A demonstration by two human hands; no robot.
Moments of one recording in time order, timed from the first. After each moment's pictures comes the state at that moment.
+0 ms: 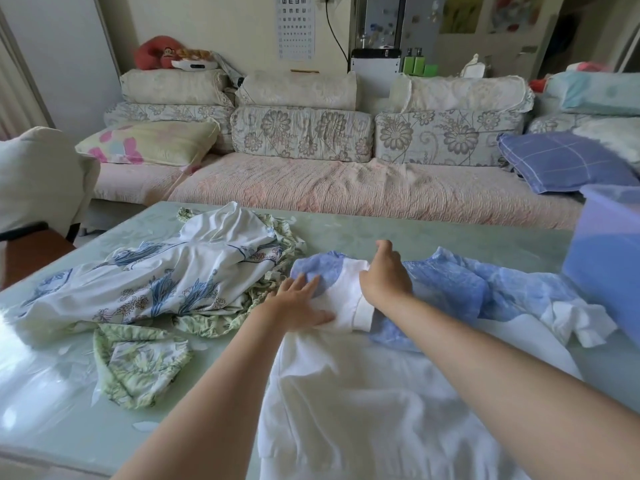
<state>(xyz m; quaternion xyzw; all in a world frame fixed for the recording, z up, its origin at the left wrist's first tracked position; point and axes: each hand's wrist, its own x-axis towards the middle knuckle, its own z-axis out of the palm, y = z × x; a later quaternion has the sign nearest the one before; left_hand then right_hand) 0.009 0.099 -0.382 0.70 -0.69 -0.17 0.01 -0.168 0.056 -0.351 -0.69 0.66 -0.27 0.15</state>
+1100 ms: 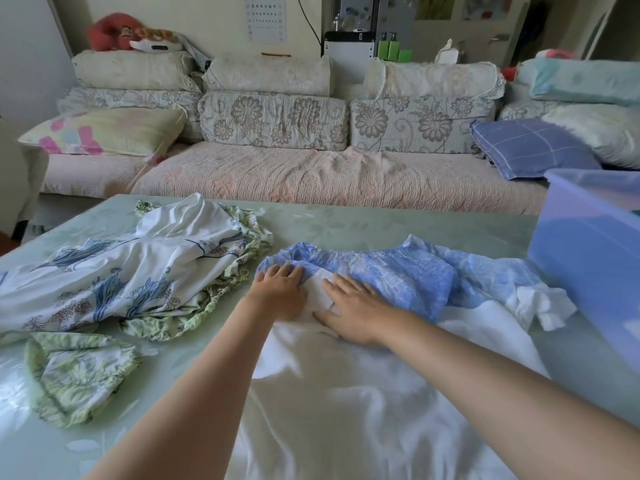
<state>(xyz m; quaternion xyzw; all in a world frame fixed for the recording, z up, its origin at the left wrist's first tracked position) -0.026 0.061 -0.396 0.70 -0.71 -0.06 0.03 -0.209 0.071 -0.386 -0.86 0.50 0.02 0.11</state>
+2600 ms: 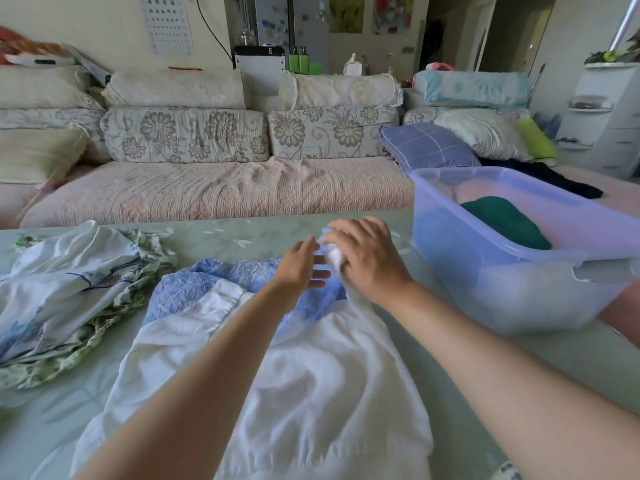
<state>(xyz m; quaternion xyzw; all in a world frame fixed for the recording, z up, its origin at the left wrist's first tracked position) -0.252 0.064 -0.323 0.52 -0.48 -0.53 0.47 -0.403 0.069 -0.319 -0.81 0.40 -0.36 -0.24</state>
